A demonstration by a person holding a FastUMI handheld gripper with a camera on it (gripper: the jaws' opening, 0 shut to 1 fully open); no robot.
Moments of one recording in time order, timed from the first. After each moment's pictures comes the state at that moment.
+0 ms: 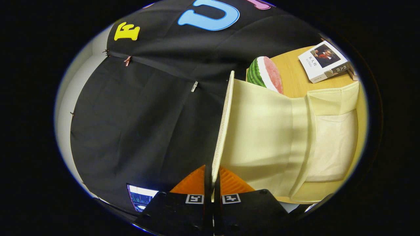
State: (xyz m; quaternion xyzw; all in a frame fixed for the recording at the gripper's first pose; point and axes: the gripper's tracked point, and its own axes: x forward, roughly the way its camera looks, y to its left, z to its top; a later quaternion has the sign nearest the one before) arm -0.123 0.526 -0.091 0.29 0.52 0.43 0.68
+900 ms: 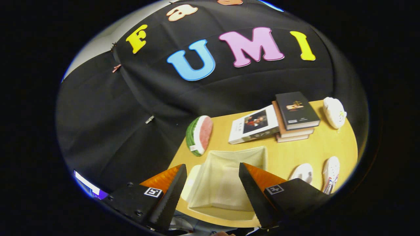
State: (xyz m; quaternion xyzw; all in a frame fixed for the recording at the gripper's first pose) arm -0.012 0.268 -0.081 0.13 0.34 0.26 0.90
